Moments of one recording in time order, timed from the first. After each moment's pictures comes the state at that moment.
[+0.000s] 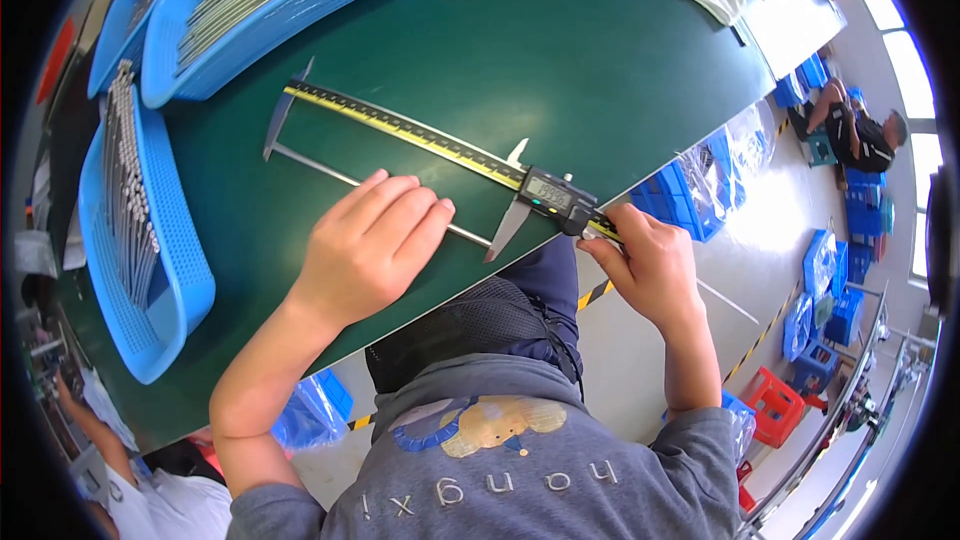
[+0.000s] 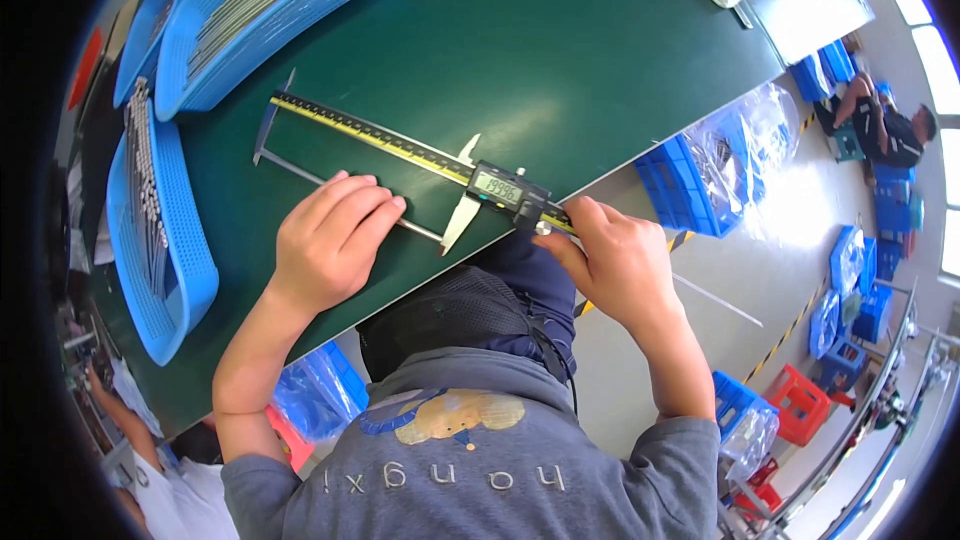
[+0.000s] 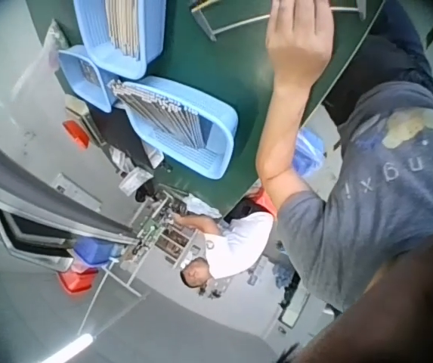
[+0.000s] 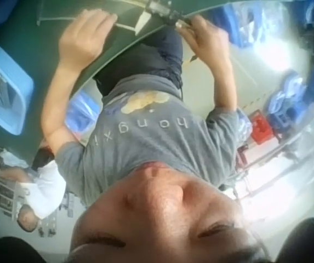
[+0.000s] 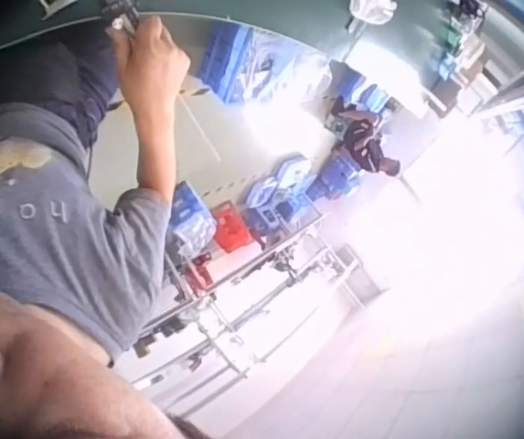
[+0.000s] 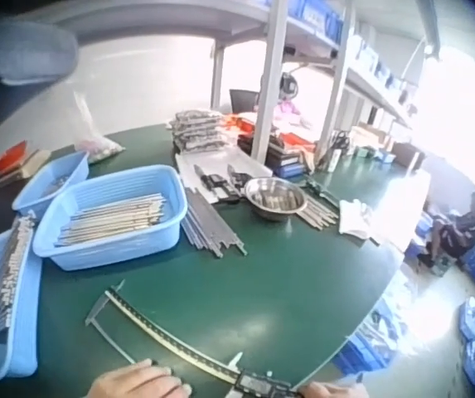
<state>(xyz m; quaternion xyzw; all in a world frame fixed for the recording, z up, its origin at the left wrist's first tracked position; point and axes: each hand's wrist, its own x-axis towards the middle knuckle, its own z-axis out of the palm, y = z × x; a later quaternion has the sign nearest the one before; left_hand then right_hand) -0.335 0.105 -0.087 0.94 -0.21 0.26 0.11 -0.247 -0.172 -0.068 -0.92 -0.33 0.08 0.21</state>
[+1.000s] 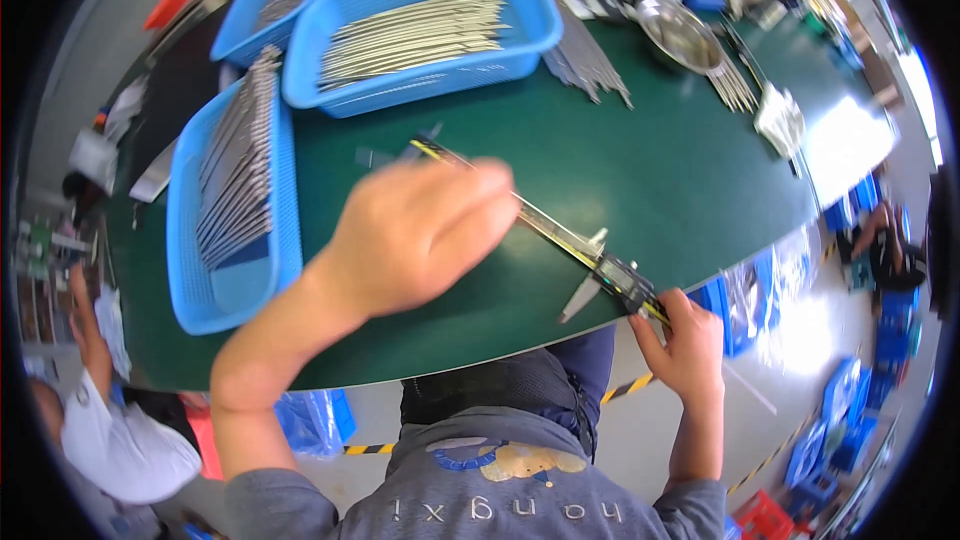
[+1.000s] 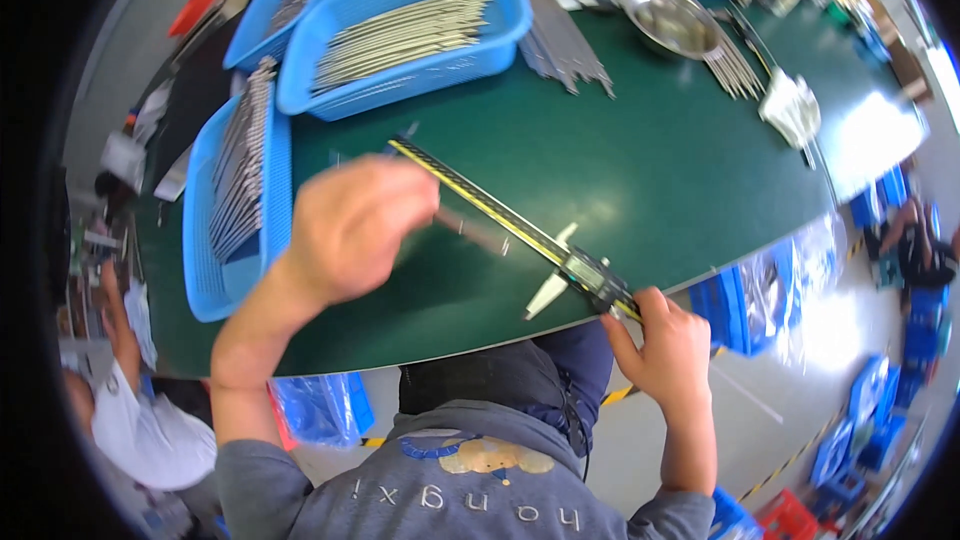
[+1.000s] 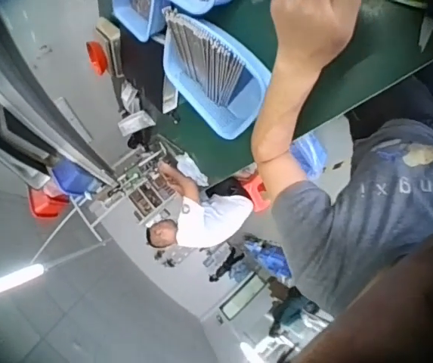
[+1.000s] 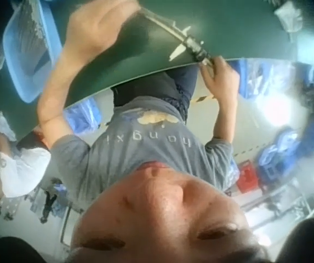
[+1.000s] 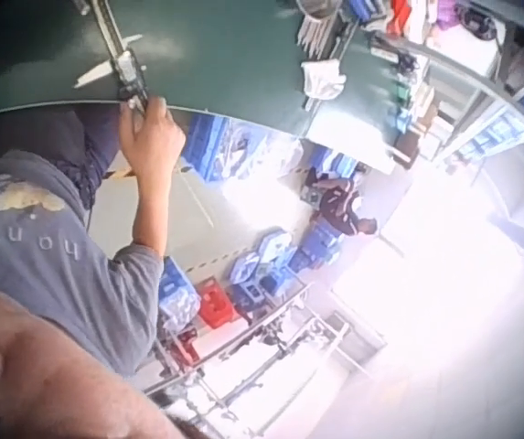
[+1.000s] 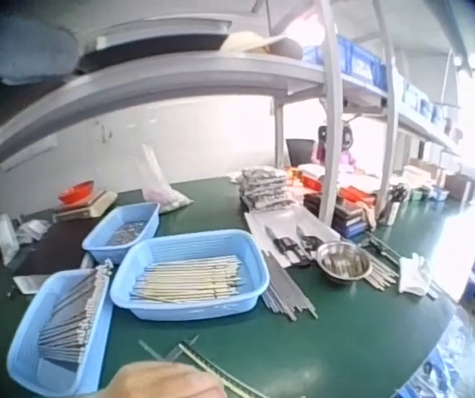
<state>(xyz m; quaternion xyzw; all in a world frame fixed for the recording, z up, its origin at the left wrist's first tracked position) -0.317 0.149 -0.023 0.90 -0.21 0.36 0.09 -0.238 -0.161 -0.059 -0.91 -0.34 0.06 0.21</state>
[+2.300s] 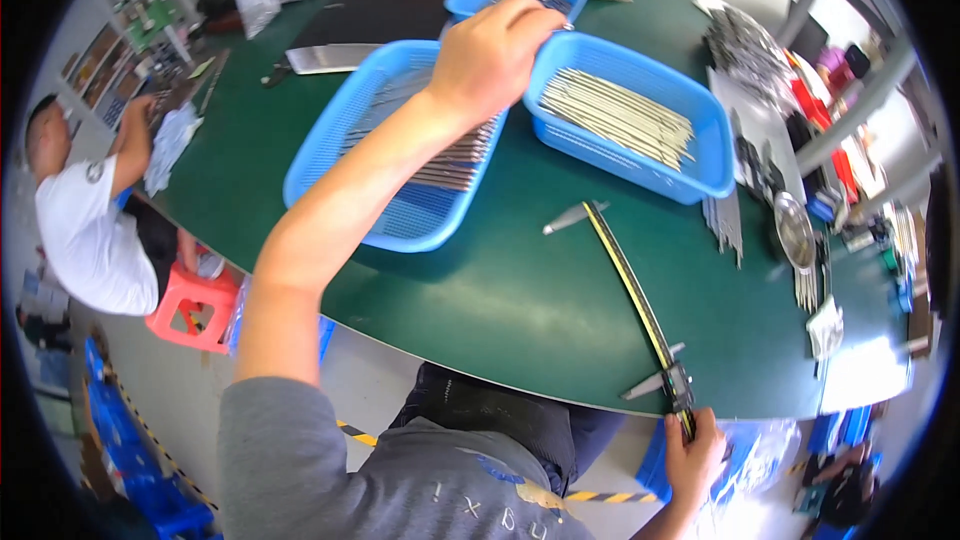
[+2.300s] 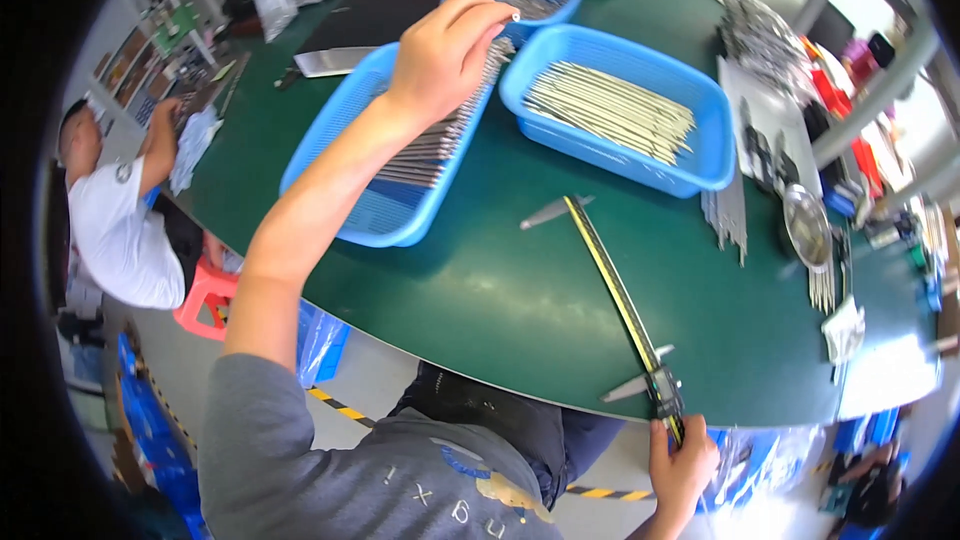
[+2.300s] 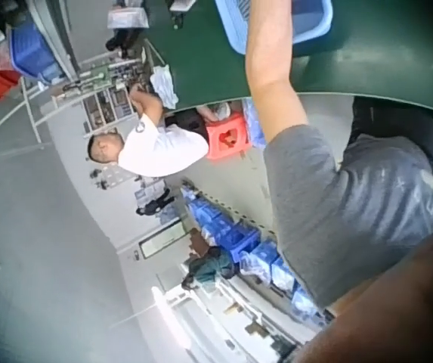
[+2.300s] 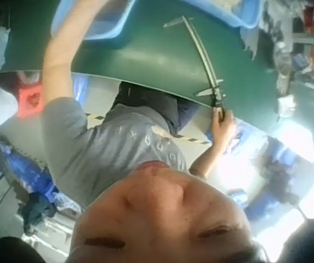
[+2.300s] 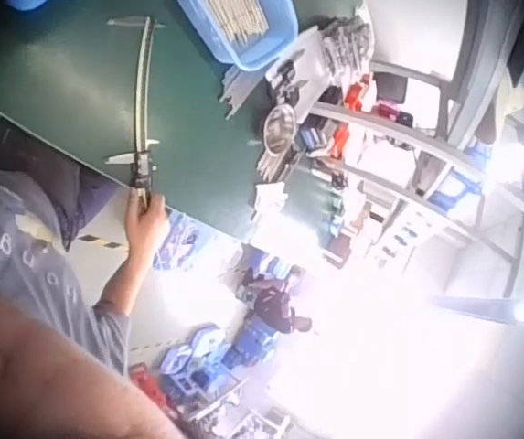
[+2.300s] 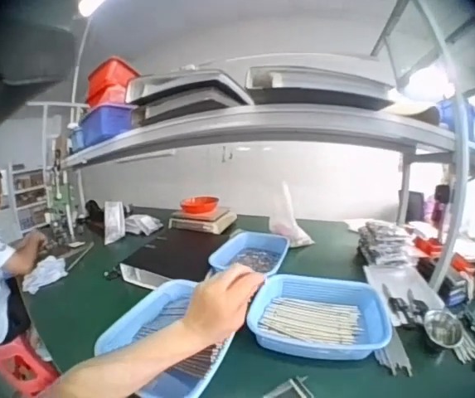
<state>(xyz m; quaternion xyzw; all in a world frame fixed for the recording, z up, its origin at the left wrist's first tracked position) -0.337 0.294 0.012 0.83 0.07 0.56 -0.04 -0.231 -0.165 -0.070 -0.90 -0.37 0.02 0.22</state>
